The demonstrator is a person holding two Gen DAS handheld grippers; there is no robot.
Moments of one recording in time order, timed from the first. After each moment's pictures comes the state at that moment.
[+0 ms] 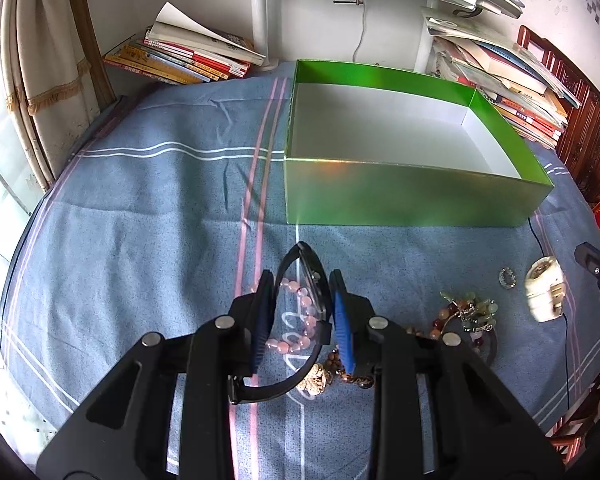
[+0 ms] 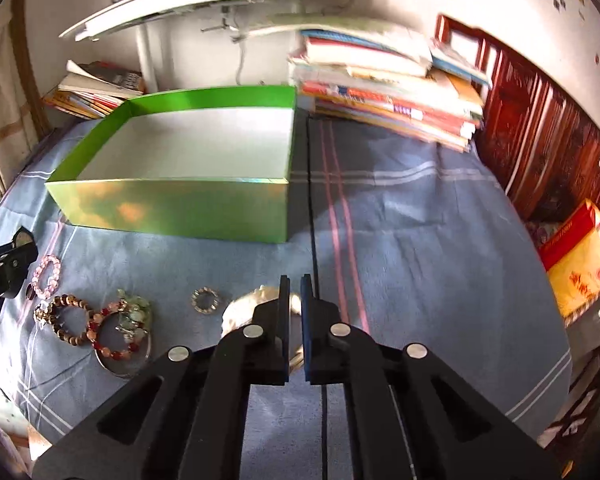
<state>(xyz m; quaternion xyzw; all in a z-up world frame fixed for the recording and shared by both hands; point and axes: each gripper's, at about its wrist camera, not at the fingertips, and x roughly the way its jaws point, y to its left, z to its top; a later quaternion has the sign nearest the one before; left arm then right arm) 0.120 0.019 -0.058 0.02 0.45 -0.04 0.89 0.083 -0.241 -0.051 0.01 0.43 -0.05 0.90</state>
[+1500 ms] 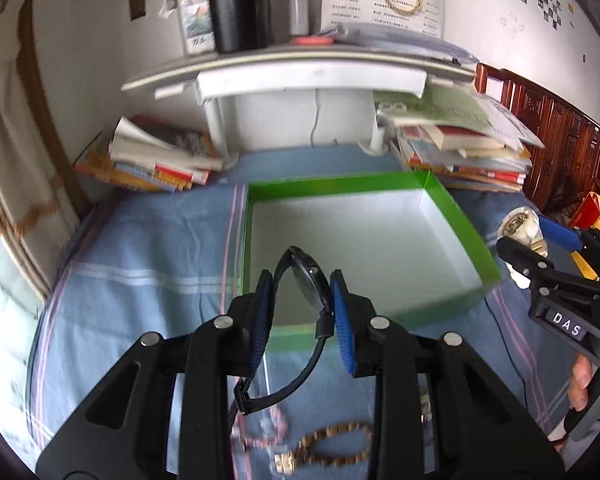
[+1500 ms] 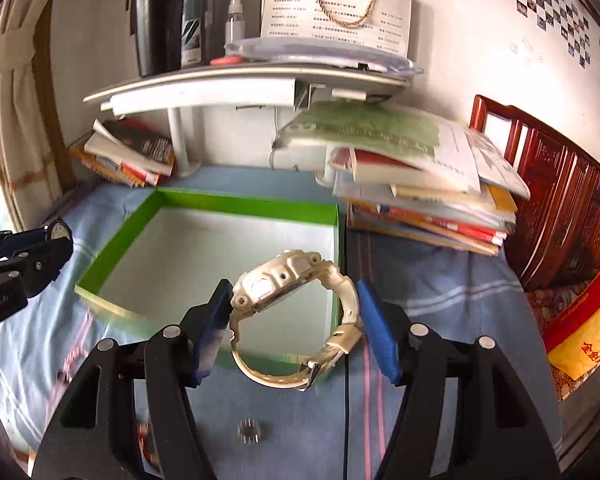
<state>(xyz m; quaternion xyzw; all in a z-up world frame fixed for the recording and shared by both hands) 0.175 -0.028 0.036 0.06 0.36 -0.09 0.93 0.156 -0.213 0.017 -0.02 0.33 0.00 0.95</state>
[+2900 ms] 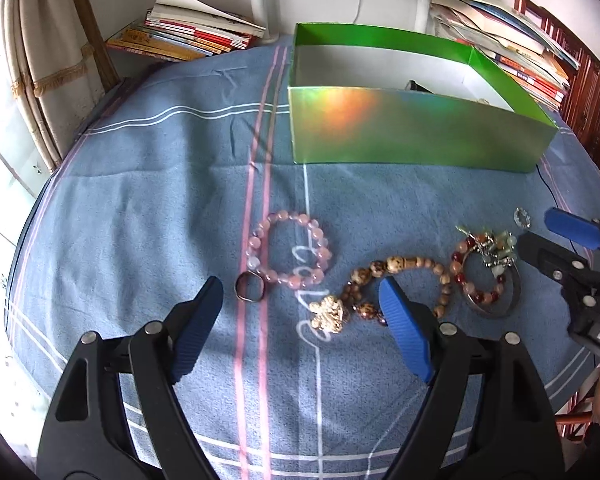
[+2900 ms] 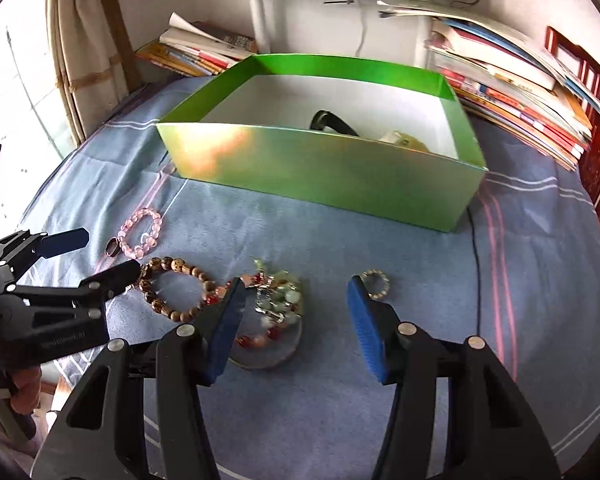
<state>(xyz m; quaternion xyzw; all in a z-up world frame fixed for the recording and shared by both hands) 0.091 0.015 -0.082 0.05 0.48 -0.03 0.88 0.088 -0.147 -0.070 -0.01 0.45 0.12 0.89</state>
